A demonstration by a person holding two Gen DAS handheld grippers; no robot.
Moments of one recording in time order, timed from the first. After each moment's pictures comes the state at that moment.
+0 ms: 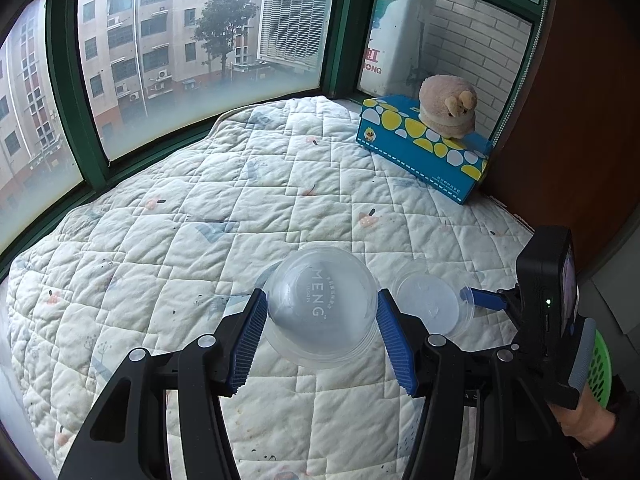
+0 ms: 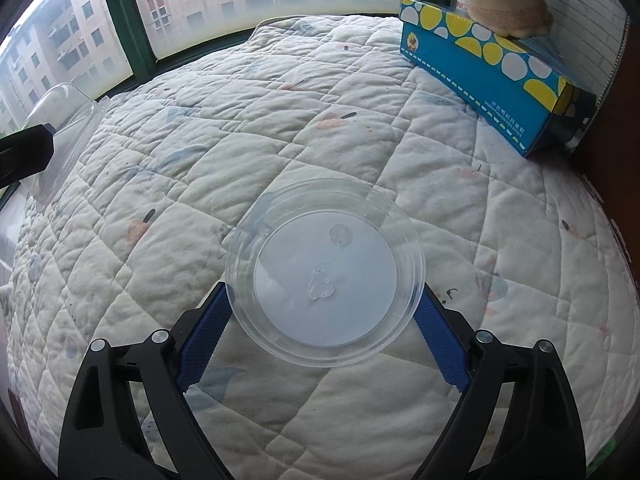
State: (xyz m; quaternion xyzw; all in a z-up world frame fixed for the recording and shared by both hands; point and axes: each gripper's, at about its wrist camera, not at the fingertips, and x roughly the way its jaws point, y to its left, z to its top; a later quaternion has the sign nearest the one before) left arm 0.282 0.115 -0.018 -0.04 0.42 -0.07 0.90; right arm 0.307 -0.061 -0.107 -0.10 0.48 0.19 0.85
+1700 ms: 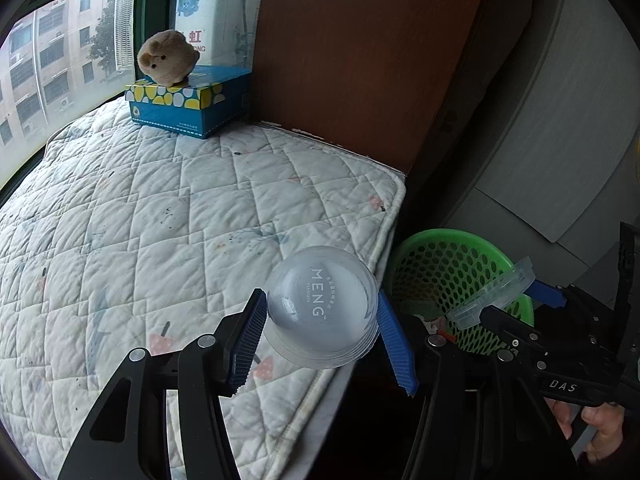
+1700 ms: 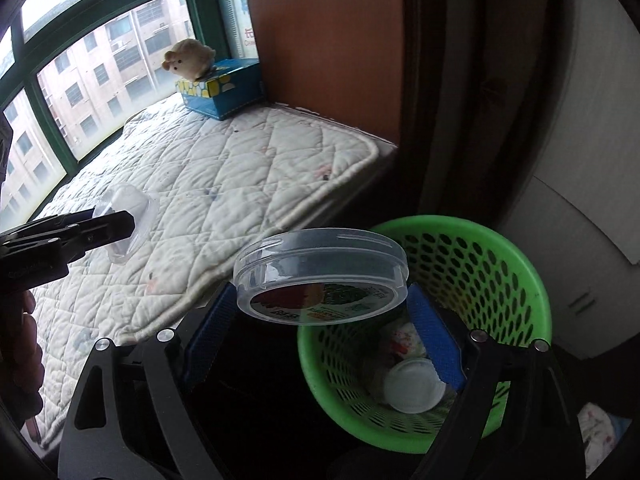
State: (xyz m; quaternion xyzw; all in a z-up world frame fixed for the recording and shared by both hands) left arm 0.153 -0.151 -0.027 0.02 0.43 -0.26 0.86; right arm 0.060 -0.354 -0.036 0.05 0.42 -0.02 0.91
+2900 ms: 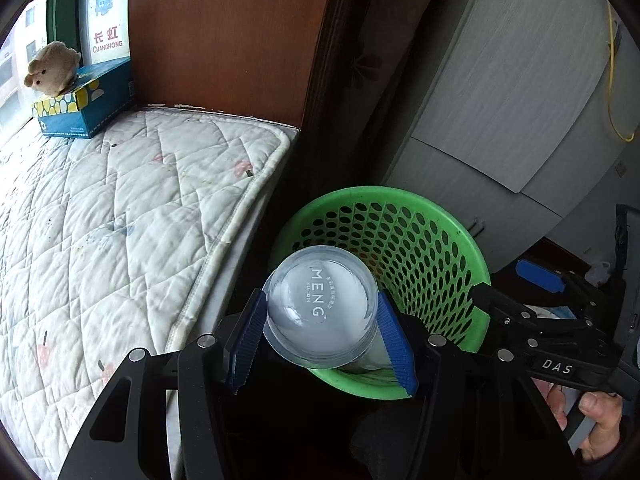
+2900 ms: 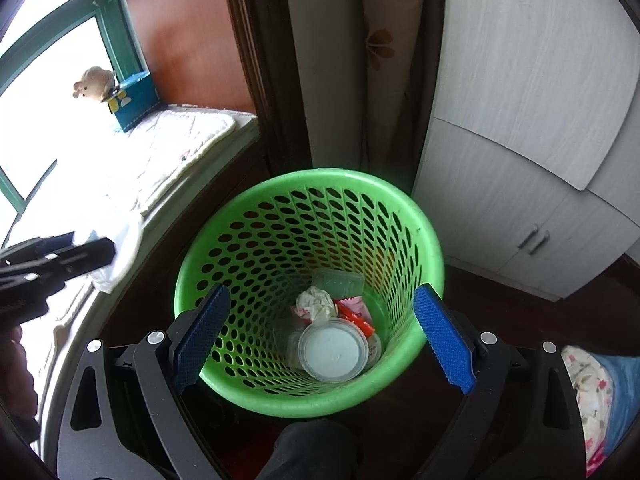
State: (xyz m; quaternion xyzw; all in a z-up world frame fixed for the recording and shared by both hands) left arm 0.122 -0.265 -0.057 0.06 0.46 -0.34 0.82; right arm 0.008 -0.451 -0.053 0.10 0.43 -0.13 0.89
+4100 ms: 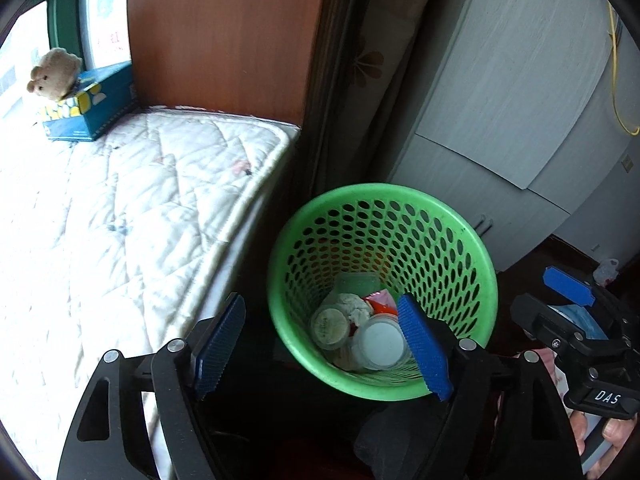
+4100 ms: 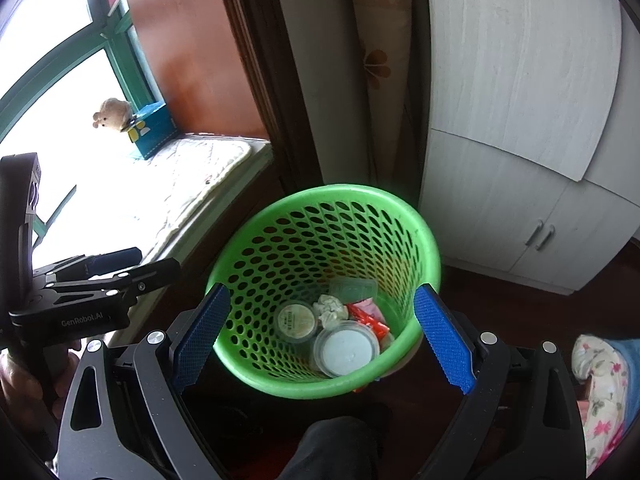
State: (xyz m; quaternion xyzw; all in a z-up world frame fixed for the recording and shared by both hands) left arm 0.116 -0.268 -0.057 0.07 0.46 -0.32 0.83; right arm -0.019 -0.443 -0.032 0.13 0.40 -0.11 0.90
